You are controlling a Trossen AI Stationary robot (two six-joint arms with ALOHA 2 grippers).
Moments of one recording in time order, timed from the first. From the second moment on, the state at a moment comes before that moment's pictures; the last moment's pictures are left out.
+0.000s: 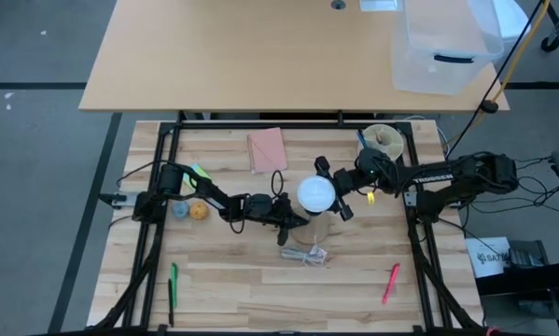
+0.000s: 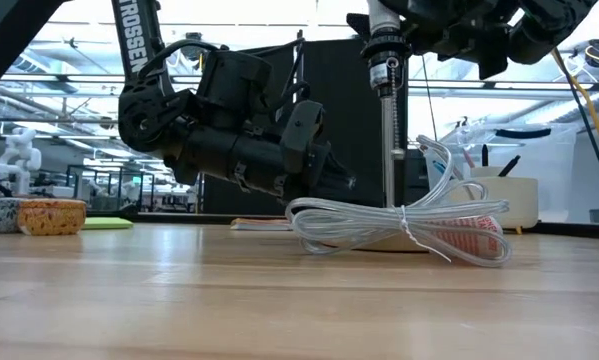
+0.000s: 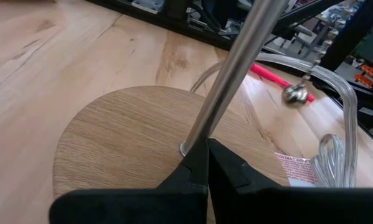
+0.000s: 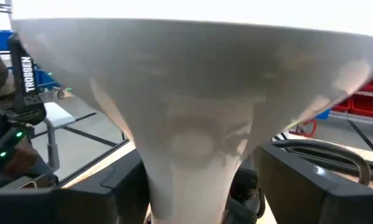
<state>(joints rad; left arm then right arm) -0.02 2.23 0.85 1.01 0.13 -0.34 -0.18 1.28 0.59 0.73 -0.59 -0.06</state>
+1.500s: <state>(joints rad) -0.02 2.23 0.85 1.02 0.10 -0.33 0.33 0.86 0.29 0.67 0.51 0.06</state>
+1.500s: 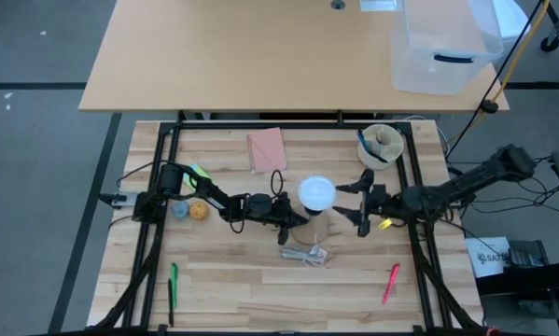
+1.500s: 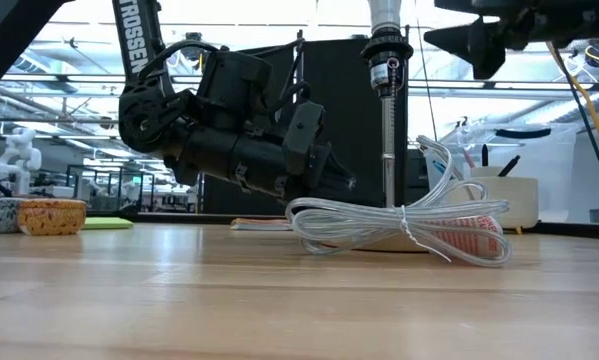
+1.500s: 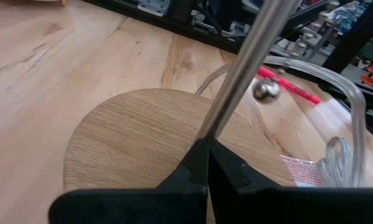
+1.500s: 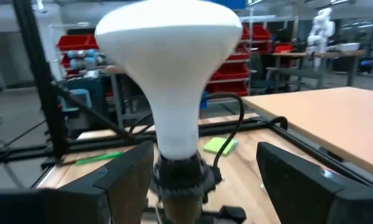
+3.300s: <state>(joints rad) -0.01 2.24 0.86 1.02 0.25 -0.33 0.21 1.21 0.63 0.47 0.18 -0.15</state>
